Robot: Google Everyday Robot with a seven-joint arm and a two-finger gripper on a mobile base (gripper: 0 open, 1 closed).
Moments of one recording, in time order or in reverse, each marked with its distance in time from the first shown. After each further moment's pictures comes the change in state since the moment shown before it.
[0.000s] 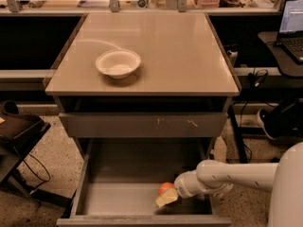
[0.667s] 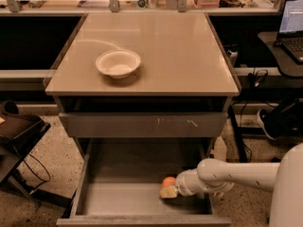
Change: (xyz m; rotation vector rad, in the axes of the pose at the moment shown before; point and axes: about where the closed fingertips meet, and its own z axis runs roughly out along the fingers) arm 0.000 0.000 0.000 0.000 0.000 0.000
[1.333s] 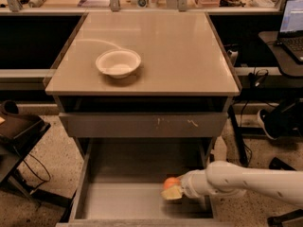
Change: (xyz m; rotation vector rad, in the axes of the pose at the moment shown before) arm -0.019 0.016 -0.050 0.049 -0.076 0.002
